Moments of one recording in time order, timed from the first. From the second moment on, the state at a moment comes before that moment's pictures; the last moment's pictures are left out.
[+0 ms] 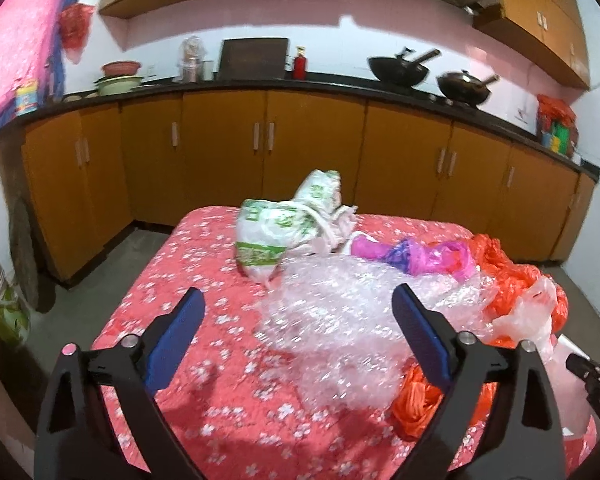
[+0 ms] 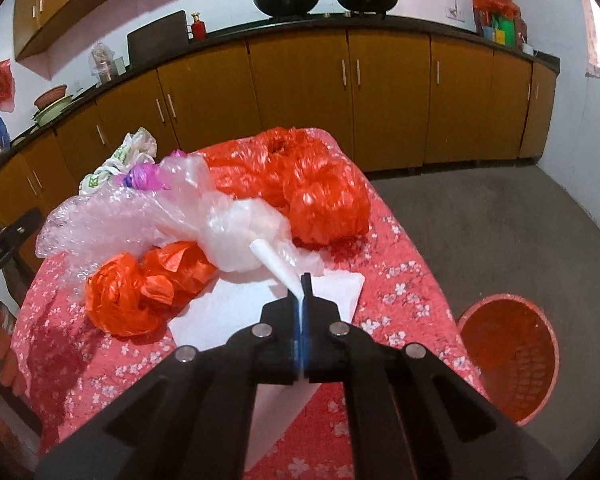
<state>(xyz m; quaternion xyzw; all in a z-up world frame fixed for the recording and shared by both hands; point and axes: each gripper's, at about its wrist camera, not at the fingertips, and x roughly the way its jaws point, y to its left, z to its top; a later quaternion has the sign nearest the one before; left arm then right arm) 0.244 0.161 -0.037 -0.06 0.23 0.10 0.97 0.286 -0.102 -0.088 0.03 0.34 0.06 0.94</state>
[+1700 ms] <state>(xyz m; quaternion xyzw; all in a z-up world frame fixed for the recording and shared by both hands) 0.196 -0.010 0.046 0.00 0.22 -0.09 0.97 0.192 -0.305 -0.007 0.09 0.24 -0.05 0.97</state>
